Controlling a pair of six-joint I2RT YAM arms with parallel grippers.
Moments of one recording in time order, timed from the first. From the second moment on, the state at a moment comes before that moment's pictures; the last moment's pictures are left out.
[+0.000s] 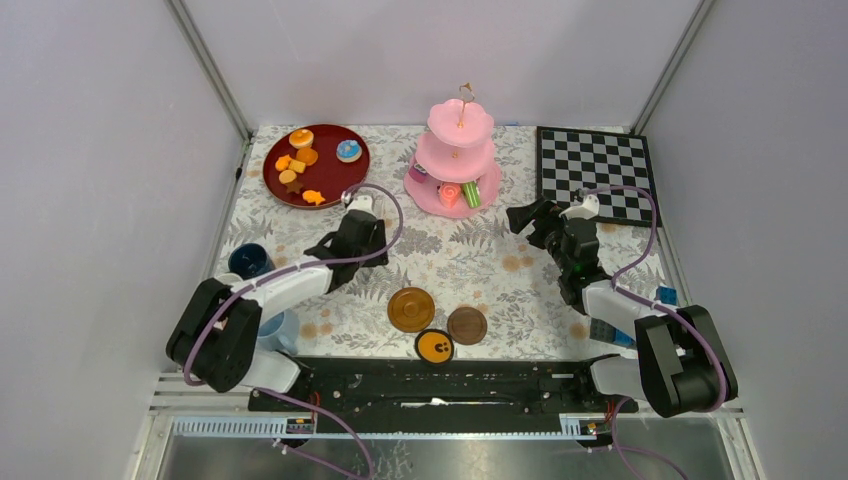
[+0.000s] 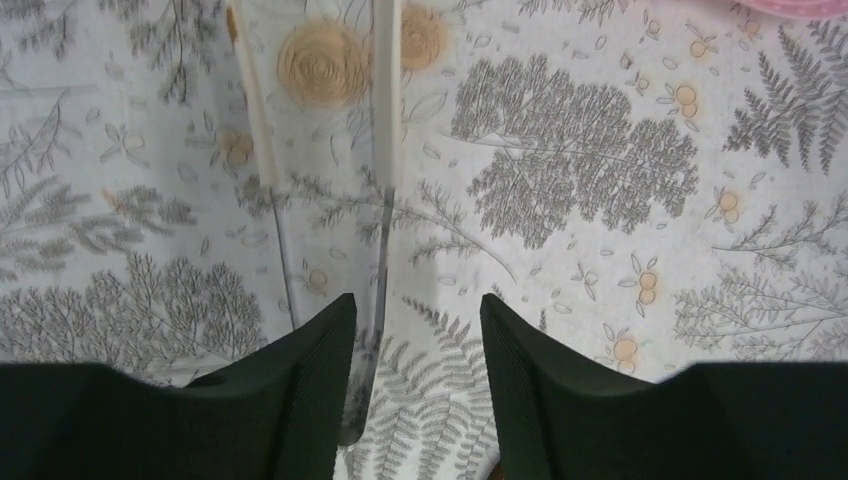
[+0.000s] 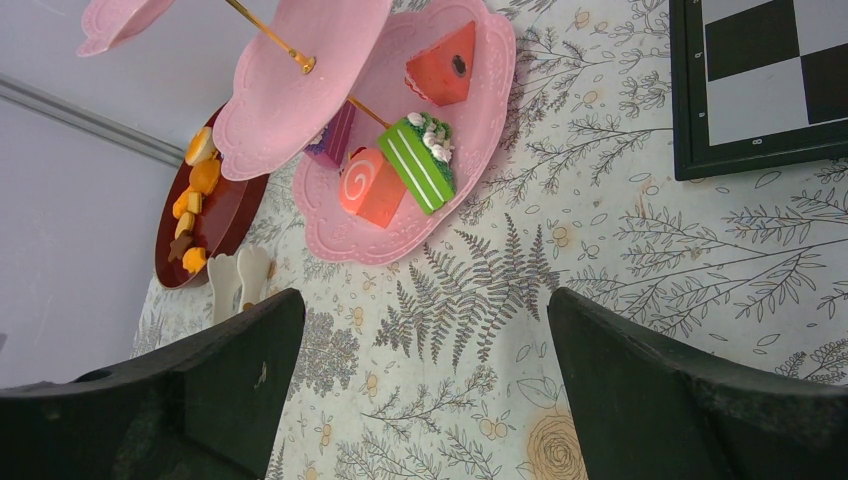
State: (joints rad) left arm -0.52 1.42 0.74 -0.07 -0.22 -0.43; right arm 0.23 1.28 0.41 0.65 -0.02 0.70
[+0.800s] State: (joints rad) left arm -0.41 1.54 0.61 0.22 -0.26 -0.52; right arm 0.23 1.29 0.41 0.65 -0.02 0.71
